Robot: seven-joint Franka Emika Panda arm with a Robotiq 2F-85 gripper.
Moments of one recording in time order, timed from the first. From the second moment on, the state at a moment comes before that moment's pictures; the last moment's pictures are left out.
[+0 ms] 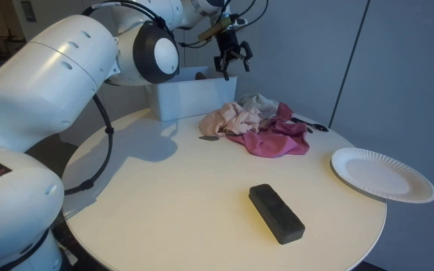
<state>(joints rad) 0.06 0.95 -0.22 -0.39 -0.37 1.14 -0.04</state>
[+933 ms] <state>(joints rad) 0.28 0.83 -0.12 -0.44 -0.33 1.29 -0.17</state>
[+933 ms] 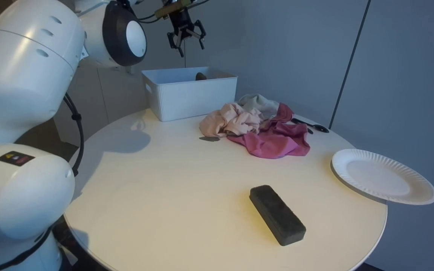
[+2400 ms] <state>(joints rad) 0.17 0.91 -0.15 -0.45 -0.44 1.39 -0.71</state>
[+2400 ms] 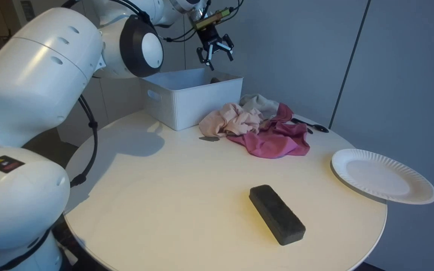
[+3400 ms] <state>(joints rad) 0.08 0.98 -0.06 -0.46 -0.29 1.07 -1.20</state>
